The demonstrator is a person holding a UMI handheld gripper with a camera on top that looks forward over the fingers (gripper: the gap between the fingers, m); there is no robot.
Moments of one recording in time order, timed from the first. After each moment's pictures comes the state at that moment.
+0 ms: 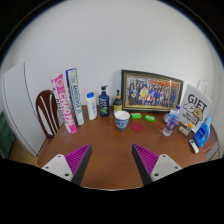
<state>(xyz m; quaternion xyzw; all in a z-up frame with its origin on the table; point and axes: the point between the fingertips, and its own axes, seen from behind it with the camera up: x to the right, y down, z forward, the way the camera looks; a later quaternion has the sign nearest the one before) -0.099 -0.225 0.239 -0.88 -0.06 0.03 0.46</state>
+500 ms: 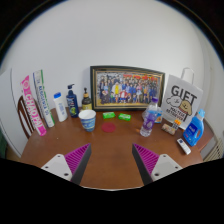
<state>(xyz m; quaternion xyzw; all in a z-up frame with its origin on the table) 0.056 -0.163 0.186 -0.88 -0.01 -0.01 0.48</state>
